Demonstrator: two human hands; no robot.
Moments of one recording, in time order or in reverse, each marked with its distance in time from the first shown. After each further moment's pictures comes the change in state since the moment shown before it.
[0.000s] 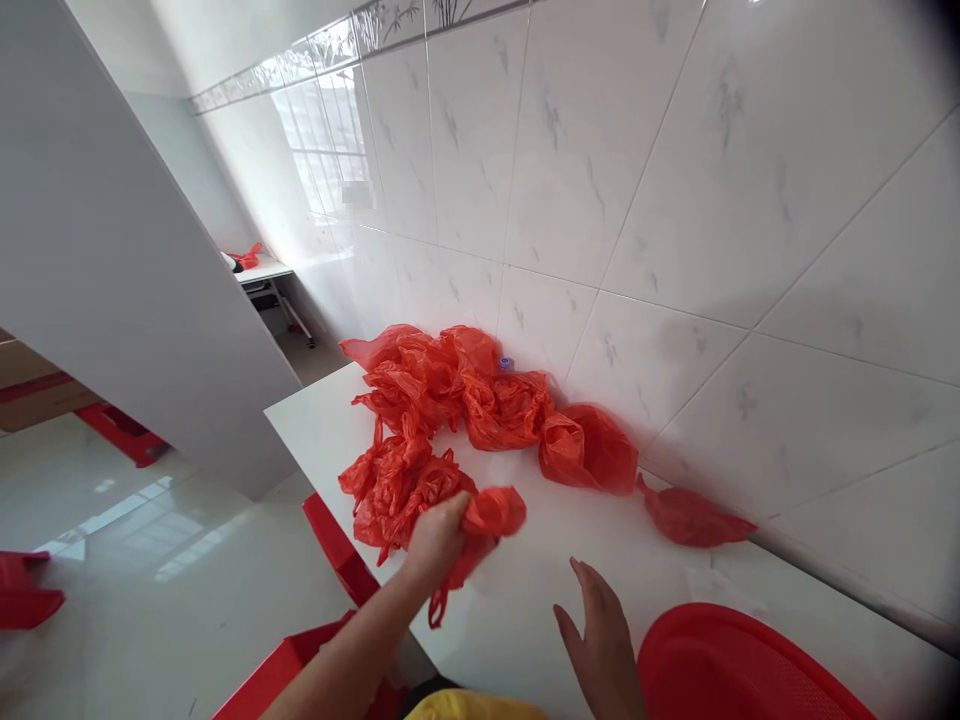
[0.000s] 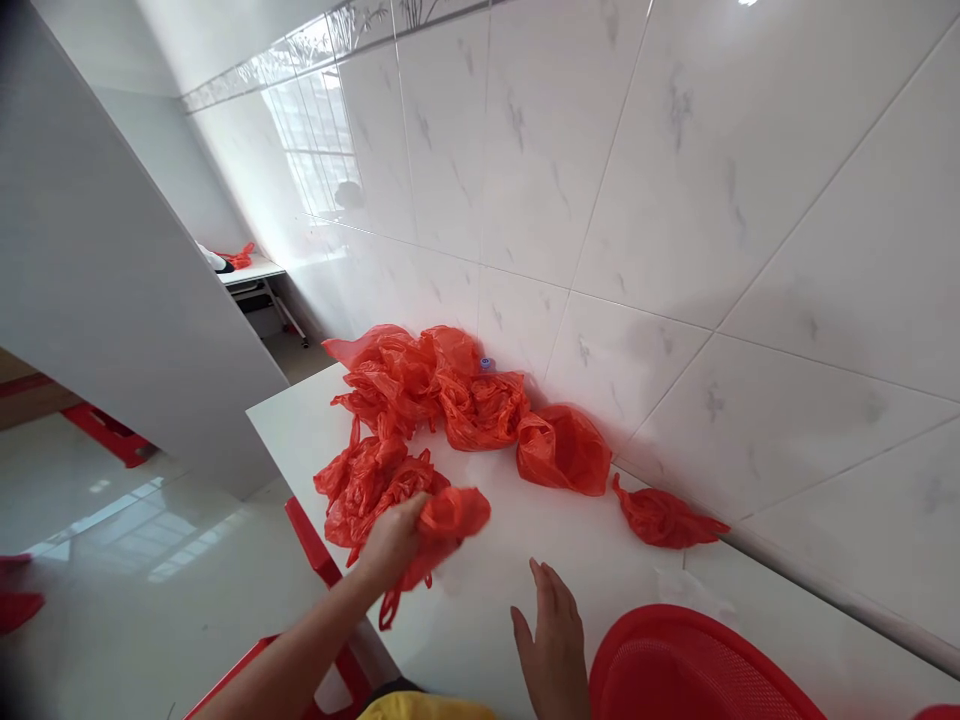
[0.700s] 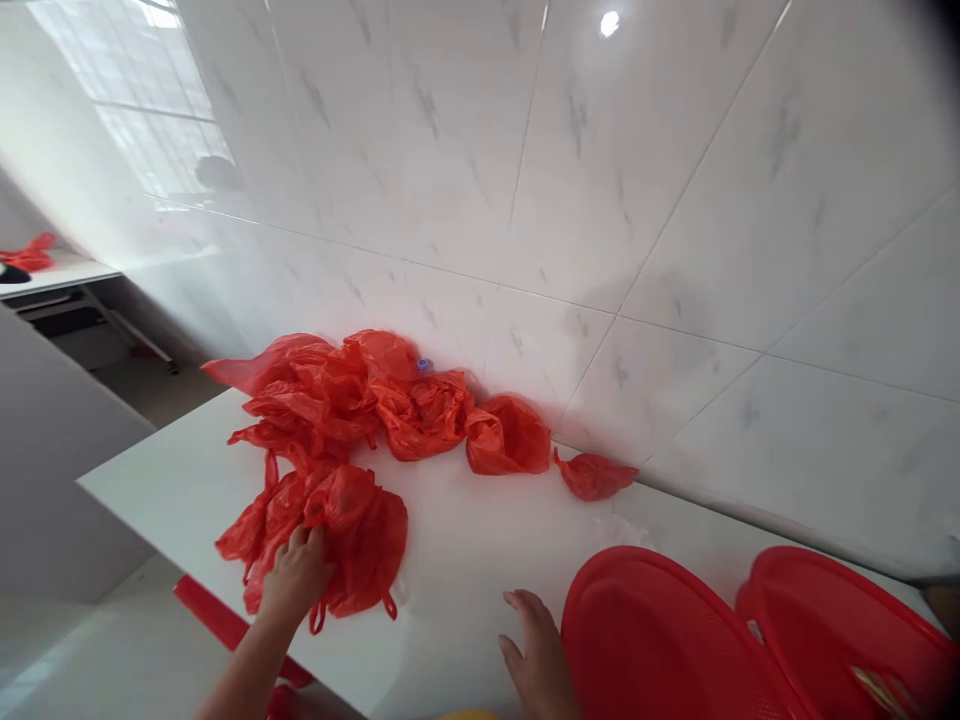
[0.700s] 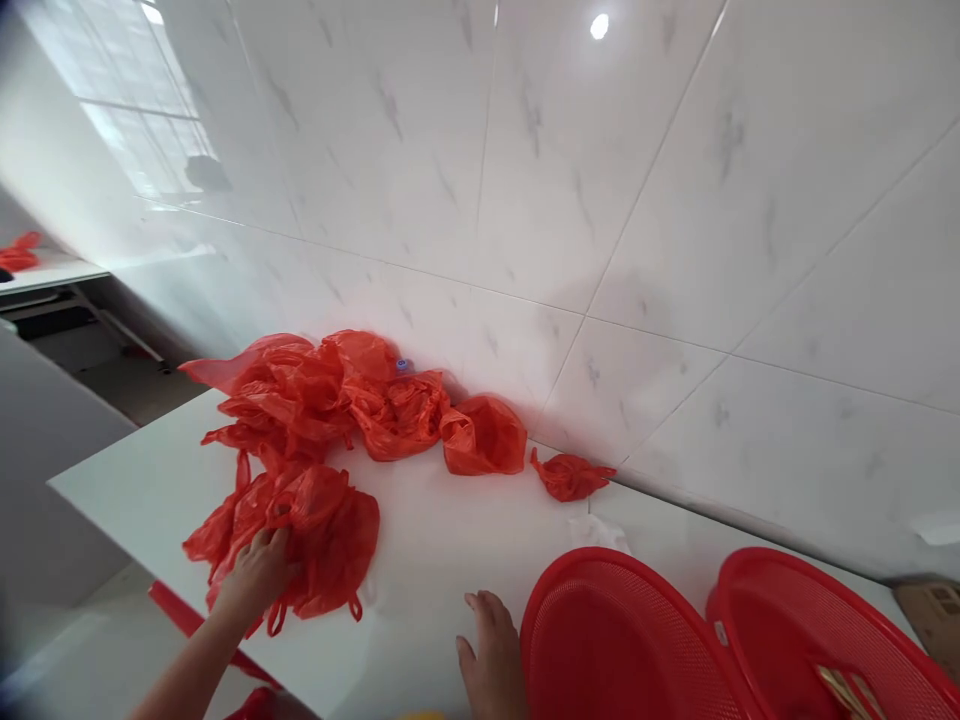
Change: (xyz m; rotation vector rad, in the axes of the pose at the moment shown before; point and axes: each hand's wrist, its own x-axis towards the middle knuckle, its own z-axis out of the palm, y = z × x) left_hand 0.032 -0.115 0.026 0.380 -0.028 -0.299; right_hand -0.026 0.003 0.003 0.104 -0.197 0.345
